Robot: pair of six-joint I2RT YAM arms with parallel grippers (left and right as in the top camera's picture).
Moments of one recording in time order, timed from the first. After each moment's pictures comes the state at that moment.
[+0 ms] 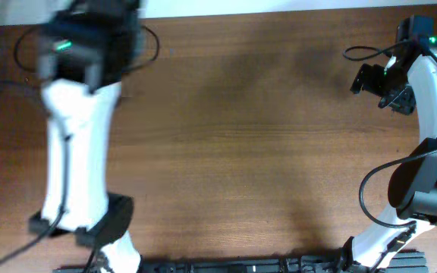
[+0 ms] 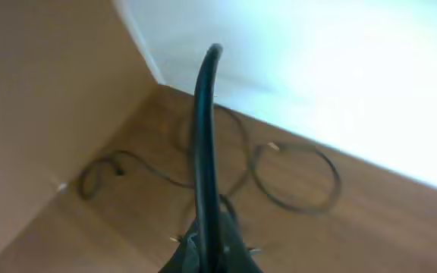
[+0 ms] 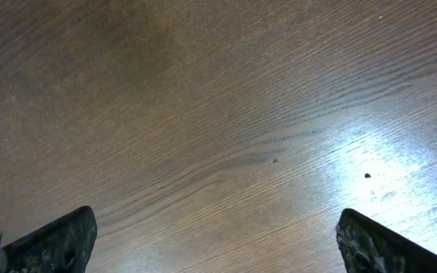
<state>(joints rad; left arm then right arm) -0.29 1.92 2.64 -1.48 -0.81 -0.41 -0.25 1.93 1.70 -1.17 0.02 0.28</state>
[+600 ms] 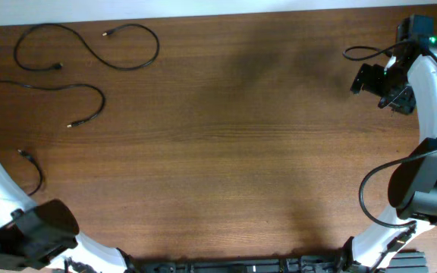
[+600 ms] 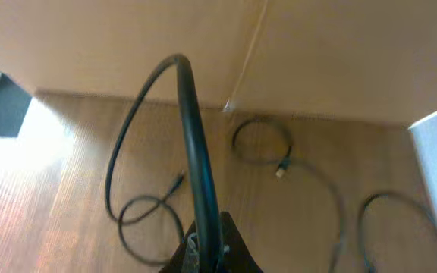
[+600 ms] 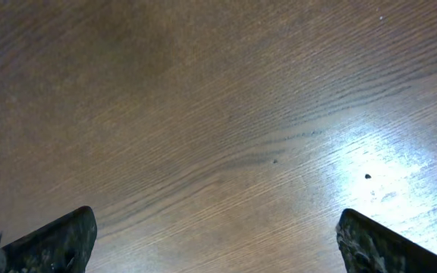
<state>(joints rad) 0.54 1.84 2.21 -1.38 -0.65 -0.92 -0.25 1.93 1.70 -1.17 0.02 0.28</state>
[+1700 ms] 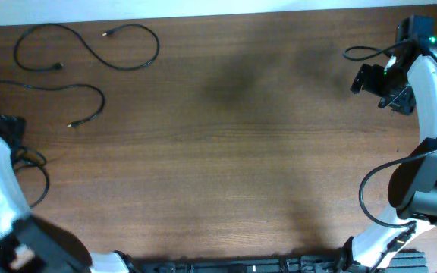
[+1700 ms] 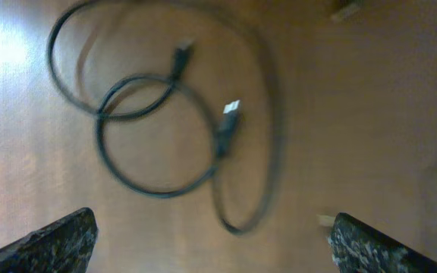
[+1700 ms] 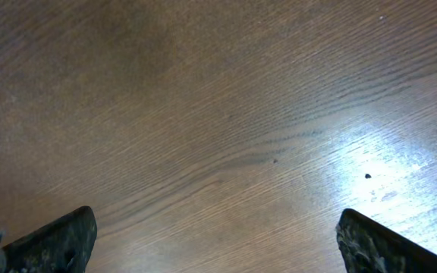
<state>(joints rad) 0.61 1.63 1.42 -0.94 -0.29 -0.81 -0.25 1.93 1.70 -1.17 0.02 0.28</state>
